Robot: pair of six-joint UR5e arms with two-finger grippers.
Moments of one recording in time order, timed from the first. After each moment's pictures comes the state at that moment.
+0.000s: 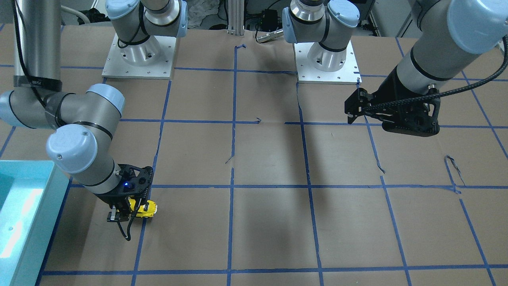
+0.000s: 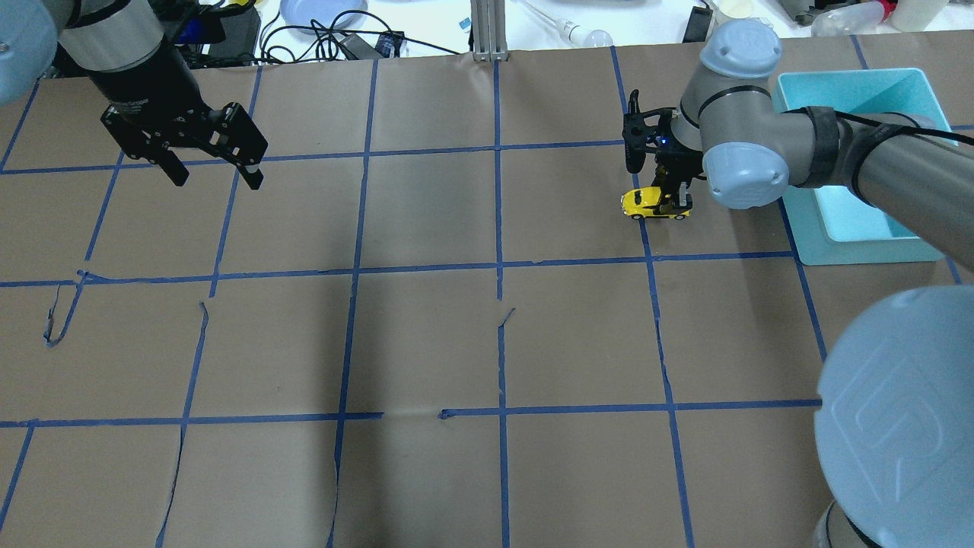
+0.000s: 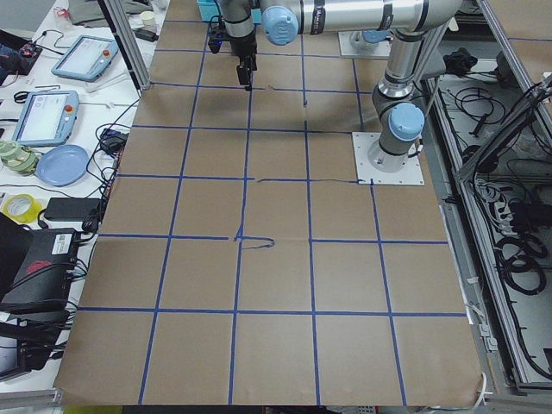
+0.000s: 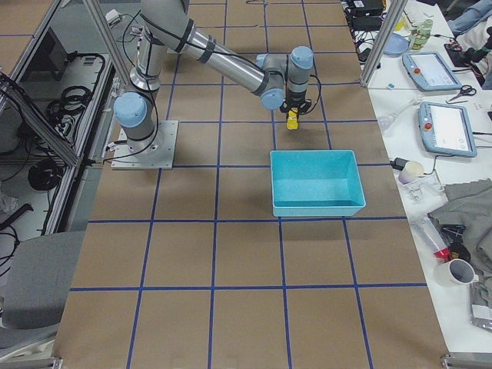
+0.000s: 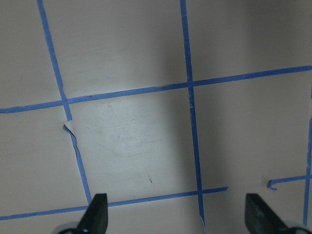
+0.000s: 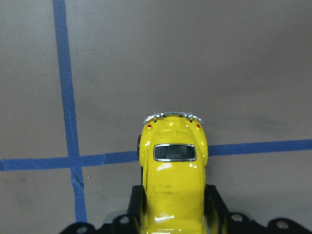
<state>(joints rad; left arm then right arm) -1.45 -1.70 -1.46 -1.69 1.57 0.25 1.51 -1.13 1.68 -2.18 -1.52 -1.57</state>
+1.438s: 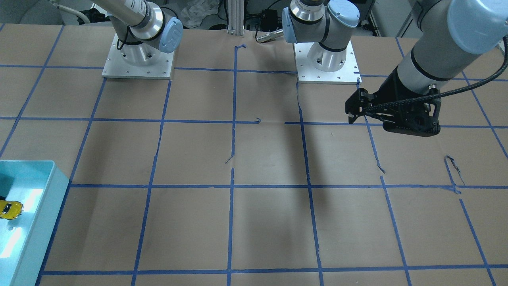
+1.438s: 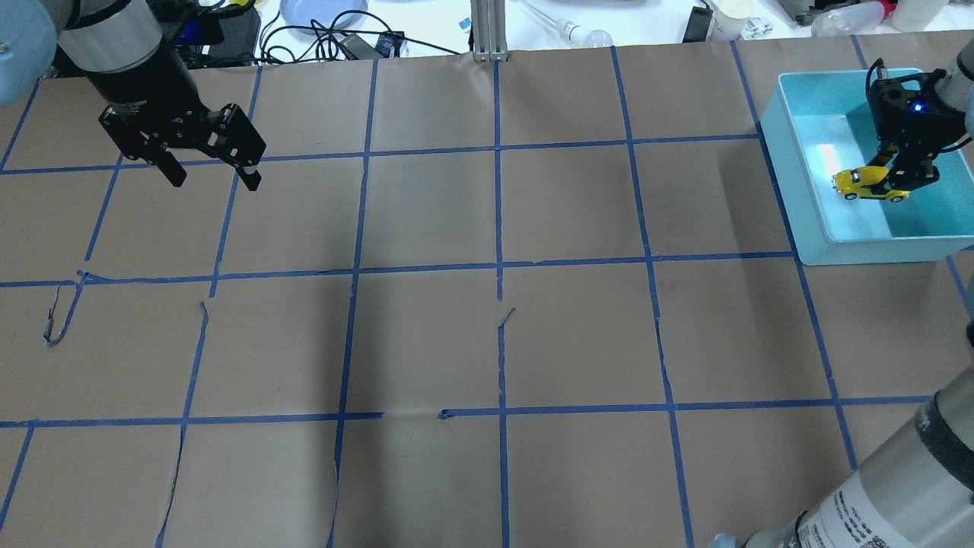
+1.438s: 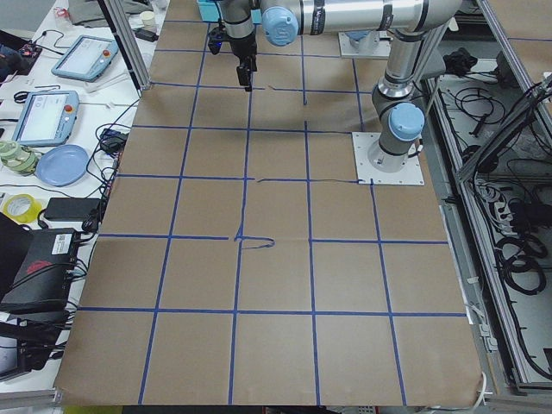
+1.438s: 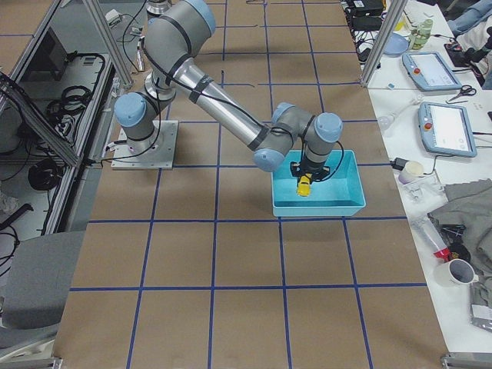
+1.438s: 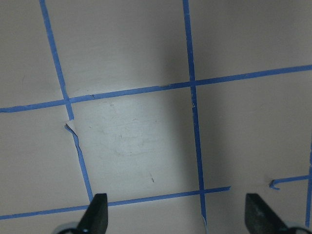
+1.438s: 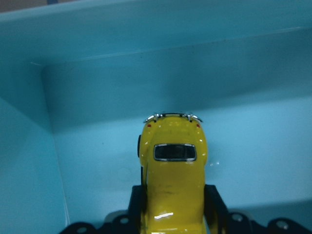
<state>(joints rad) -1.45 -1.70 -1.46 -1.68 1.58 0.25 1.03 -1.02 1.49 -2.03 -1.56 -2.00</state>
